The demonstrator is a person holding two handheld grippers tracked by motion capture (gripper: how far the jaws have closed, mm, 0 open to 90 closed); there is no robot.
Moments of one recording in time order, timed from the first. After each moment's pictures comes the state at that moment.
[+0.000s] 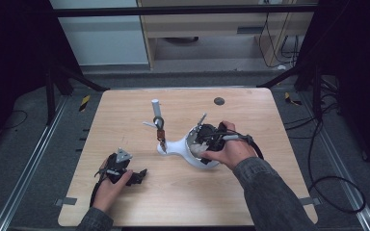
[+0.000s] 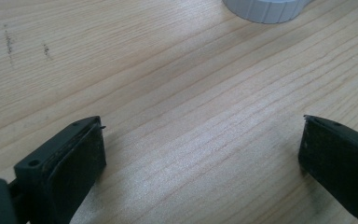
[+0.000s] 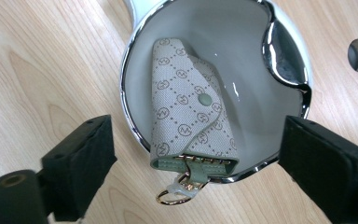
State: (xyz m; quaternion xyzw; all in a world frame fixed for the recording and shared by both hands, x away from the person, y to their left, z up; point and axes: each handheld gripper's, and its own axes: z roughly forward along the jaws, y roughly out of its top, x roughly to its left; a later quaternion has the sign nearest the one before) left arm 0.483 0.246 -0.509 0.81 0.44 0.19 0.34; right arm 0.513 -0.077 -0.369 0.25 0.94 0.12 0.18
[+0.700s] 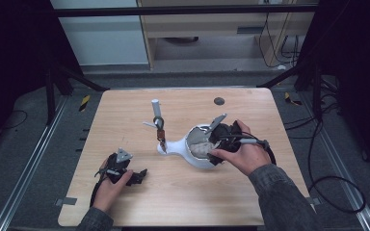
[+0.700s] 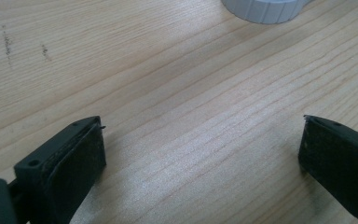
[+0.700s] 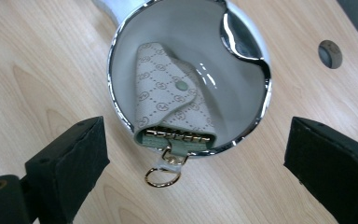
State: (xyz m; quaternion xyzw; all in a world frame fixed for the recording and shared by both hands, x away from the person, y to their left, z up) left arm 0.483 0.245 -0.509 0.81 0.44 0.19 0.34; right arm 0.499 -0.113 -0.359 0.28 0.92 0.20 0.21
